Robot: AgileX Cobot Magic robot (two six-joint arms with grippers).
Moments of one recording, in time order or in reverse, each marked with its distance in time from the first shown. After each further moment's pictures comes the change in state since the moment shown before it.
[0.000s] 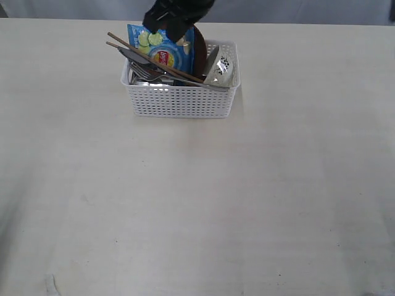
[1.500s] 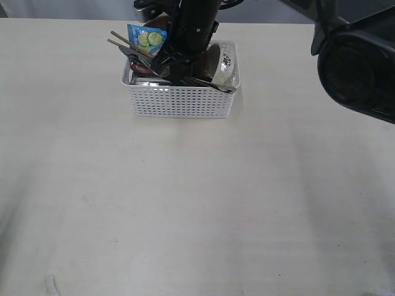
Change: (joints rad) left arm 0.000 0.000 0.000 0.000 0.000 0.000; right arm -0.041 0.236 -0.081 0.034 0.011 -0.037
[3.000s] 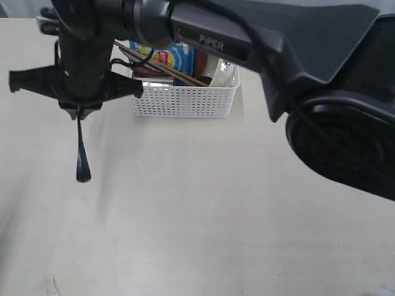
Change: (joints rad) left arm 0.000 0.000 0.000 0.000 0.000 0.000; right arm 0.386 -0.108 0.151 -0.095 -0.243 1.118
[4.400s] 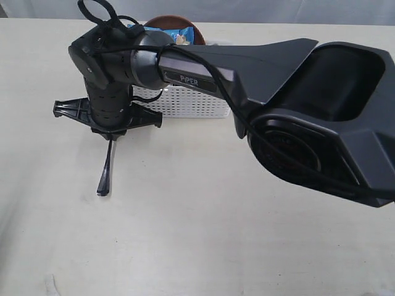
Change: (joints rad) left arm 0.000 0.000 0.000 0.000 0.000 0.000; right arm -0.009 0.127 0.036 -0.164 -0.044 0.274
